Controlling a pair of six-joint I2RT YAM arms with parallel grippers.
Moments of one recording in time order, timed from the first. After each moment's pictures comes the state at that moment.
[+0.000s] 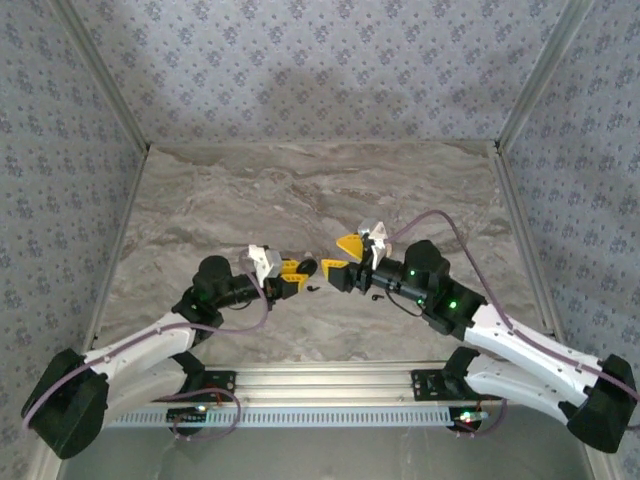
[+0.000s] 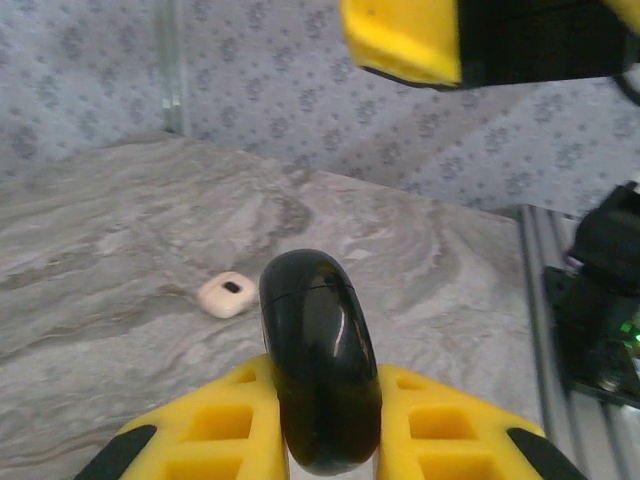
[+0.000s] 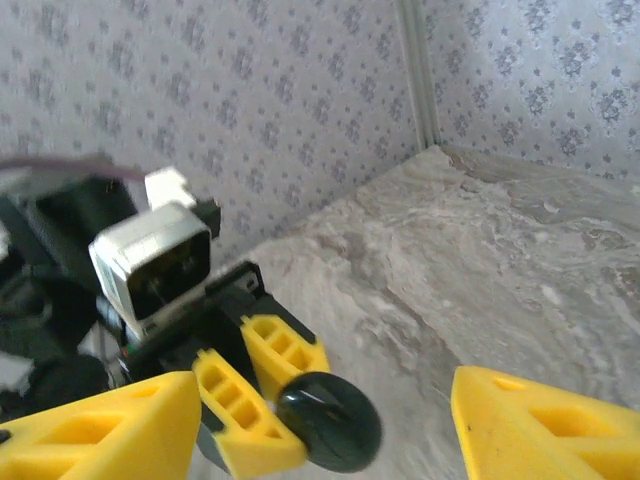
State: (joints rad) left arm -0.66 0.96 0.31 0.56 0.63 -0.08; right arm 0.83 0.86 0.63 0.11 -0.24 0.21
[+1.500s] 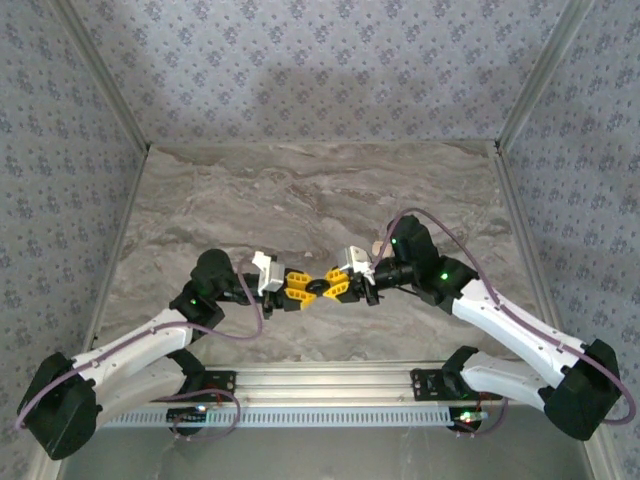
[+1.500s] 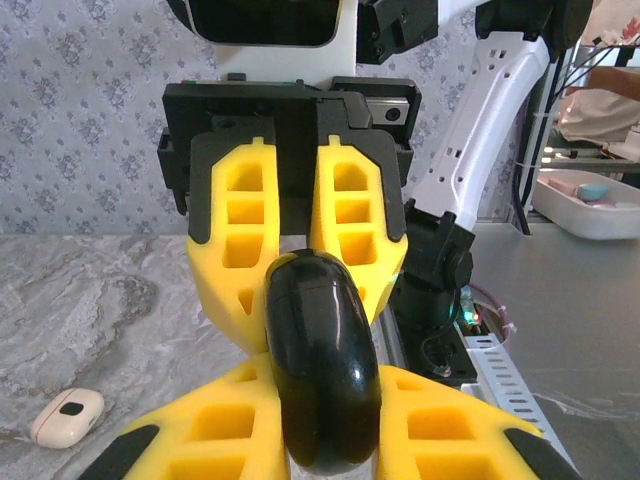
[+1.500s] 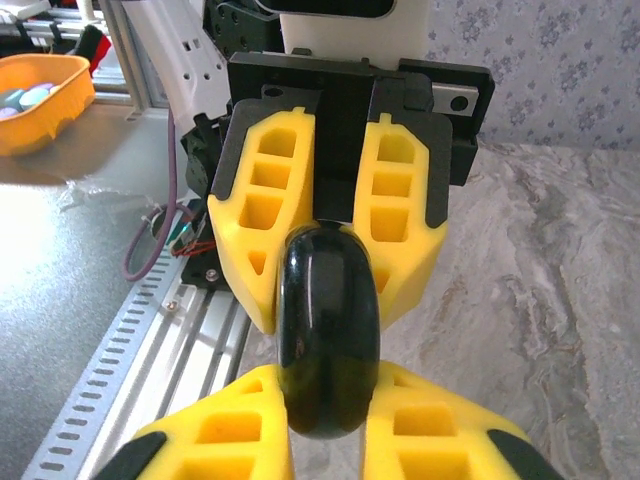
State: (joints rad) left arm -0.72 0.92 0.42 0.49 0.90 -0.01; right arm 0.72 1.04 0.80 -0.26 -0.88 -0.47
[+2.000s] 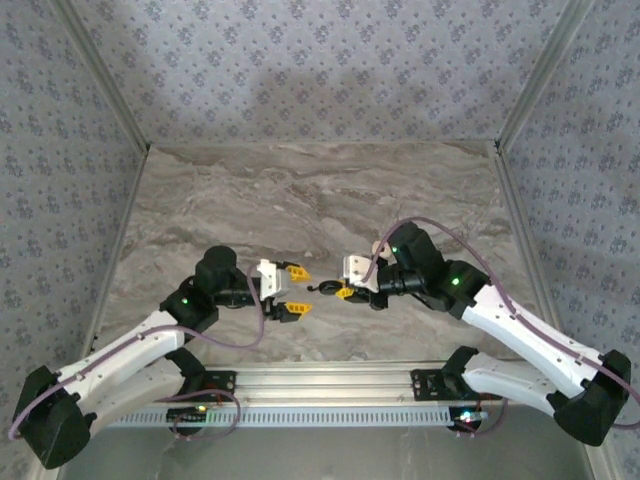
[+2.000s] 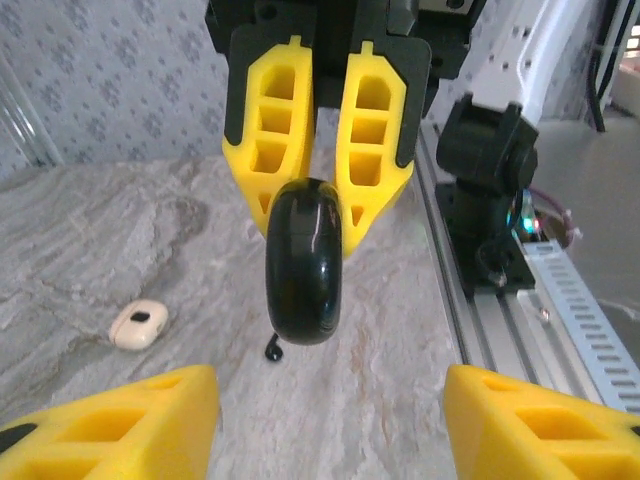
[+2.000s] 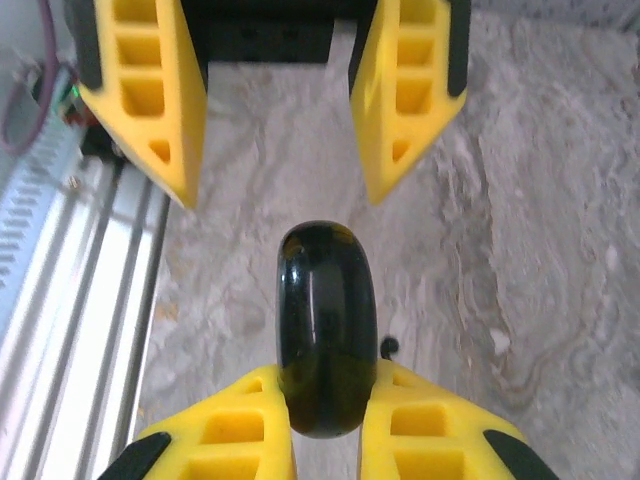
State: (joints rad) left arm -0.74 0.85 0.51 0.02 0.75 0.33; right arm 0.80 0.98 0.88 -0.59 -0.47 -0.63
